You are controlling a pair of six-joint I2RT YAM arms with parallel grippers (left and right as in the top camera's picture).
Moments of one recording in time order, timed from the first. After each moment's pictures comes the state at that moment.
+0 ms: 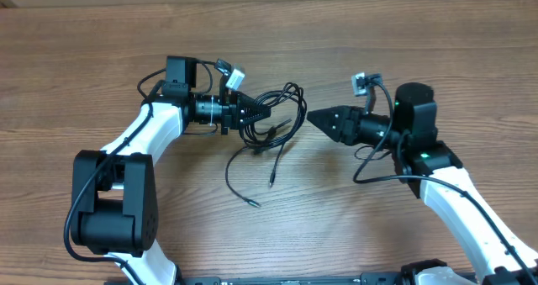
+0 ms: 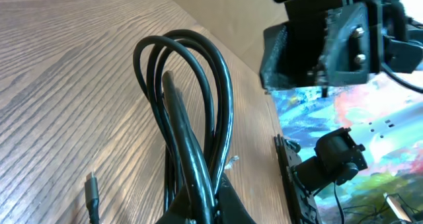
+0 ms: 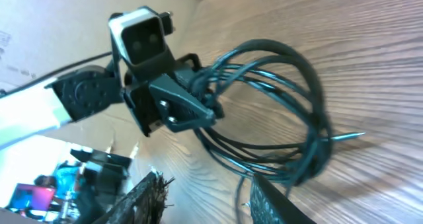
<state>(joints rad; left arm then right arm) -0.11 1.86 1.14 -0.30 1.38 0.33 0.18 1.32 0.74 0.07 -0.90 0.55</state>
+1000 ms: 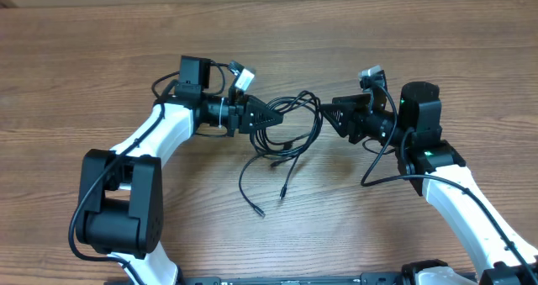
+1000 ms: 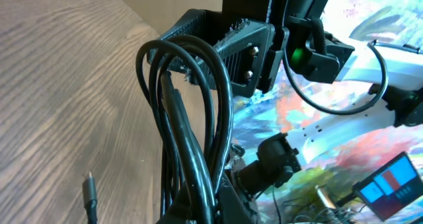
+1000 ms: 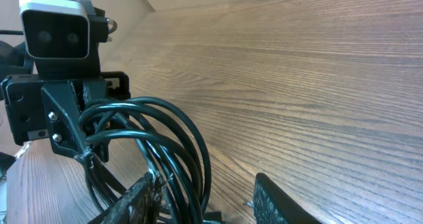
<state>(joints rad) -0.17 1.86 1.14 -0.27 1.54 0.18 0.16 1.33 0.74 0.08 -0.70 0.19</state>
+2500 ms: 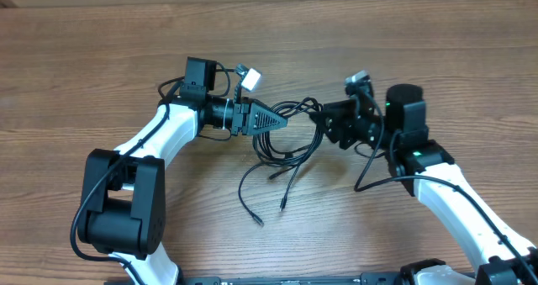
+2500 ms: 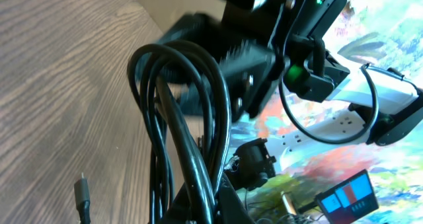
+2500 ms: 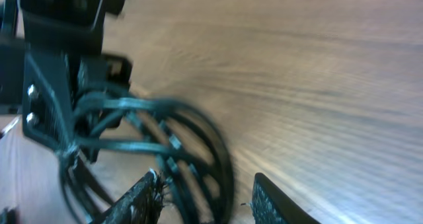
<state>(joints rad) -0.20 1.86 1.14 -0.28 1.54 0.03 0.23 1.36 0.74 0.05 -0.65 0.13</state>
